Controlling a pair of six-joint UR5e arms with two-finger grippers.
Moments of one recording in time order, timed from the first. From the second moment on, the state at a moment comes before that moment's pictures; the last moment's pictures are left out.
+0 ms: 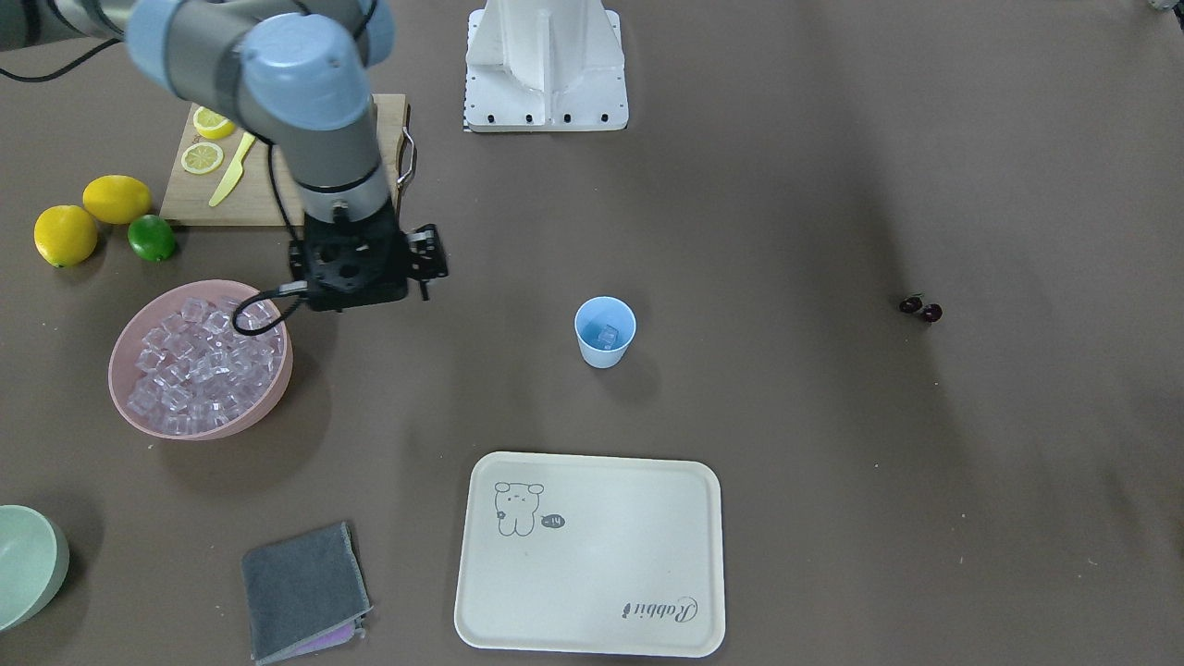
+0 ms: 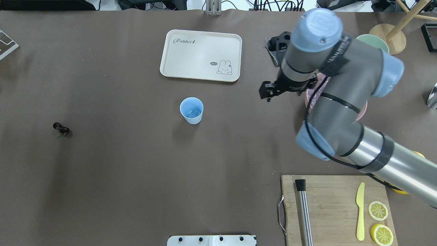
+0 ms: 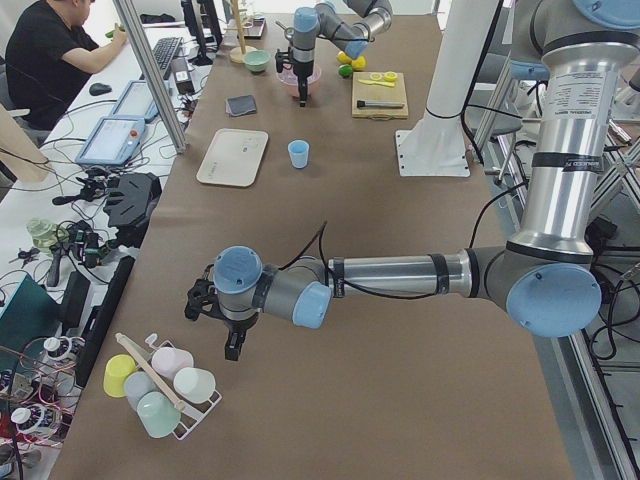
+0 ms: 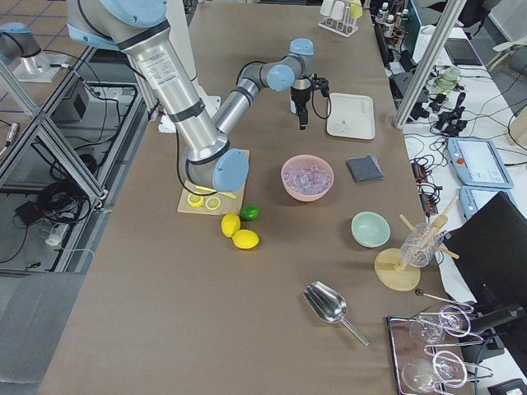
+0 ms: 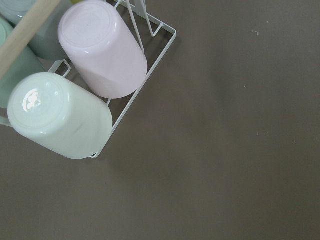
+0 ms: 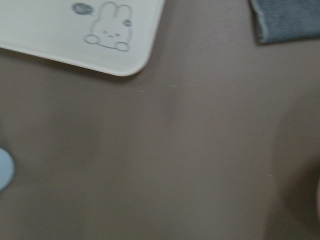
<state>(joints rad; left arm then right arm) -1.54 -1.66 -1.41 -1.94 -2.35 -0.12 0.76 -1.02 1.83 -1.78 1.96 0.76</state>
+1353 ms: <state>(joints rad) -1.54 -1.65 -1.41 -1.94 -2.36 -0.12 0.86 -1.22 1.71 -1.57 1.97 0.48</state>
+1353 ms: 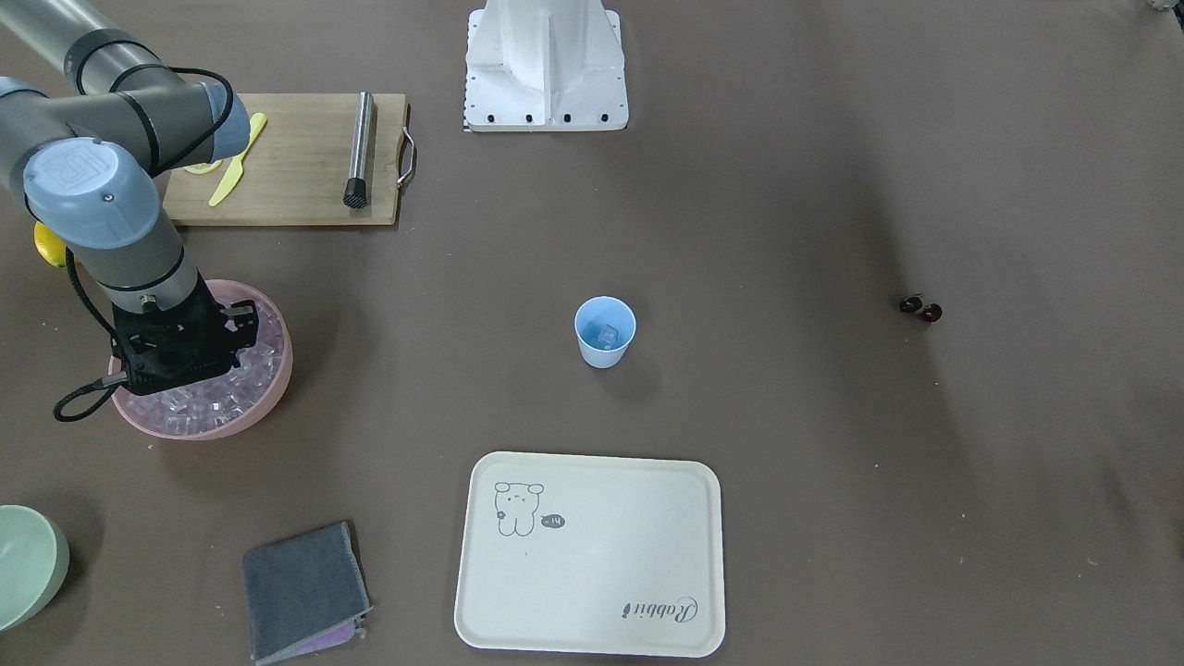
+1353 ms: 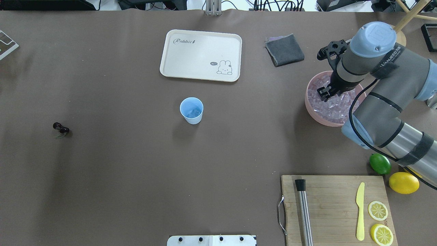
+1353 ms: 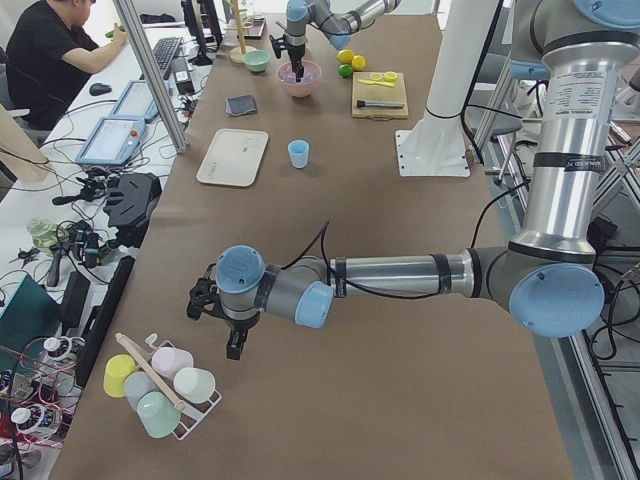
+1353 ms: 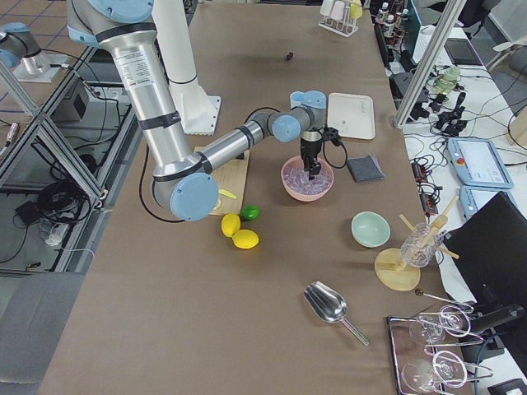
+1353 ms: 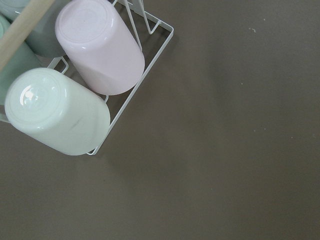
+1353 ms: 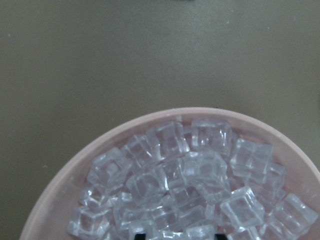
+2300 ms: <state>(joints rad) -1.54 -1.65 -1.42 -1.94 -2.36 -0.12 0.83 -1.26 1.73 -1.57 1.99 0.48</state>
